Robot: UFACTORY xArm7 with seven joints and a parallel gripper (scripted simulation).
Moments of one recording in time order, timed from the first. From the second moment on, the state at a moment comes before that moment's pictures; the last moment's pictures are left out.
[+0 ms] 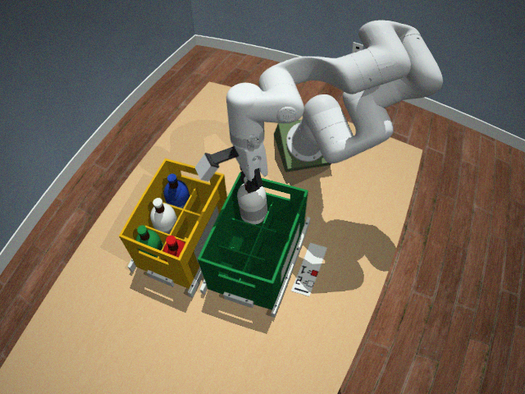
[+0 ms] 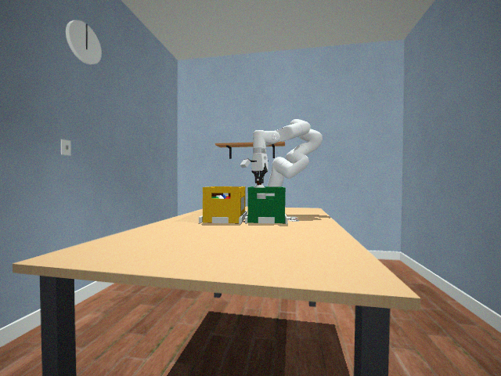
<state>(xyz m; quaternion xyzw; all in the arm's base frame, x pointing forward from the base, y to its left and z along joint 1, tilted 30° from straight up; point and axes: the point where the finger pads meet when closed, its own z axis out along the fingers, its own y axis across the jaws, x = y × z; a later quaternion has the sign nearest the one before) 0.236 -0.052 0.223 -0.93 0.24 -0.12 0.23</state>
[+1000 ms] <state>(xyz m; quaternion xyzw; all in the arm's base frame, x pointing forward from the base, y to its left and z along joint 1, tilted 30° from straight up) 0.245 -0.042 0.200 -0.93 0.24 -0.12 0.23</state>
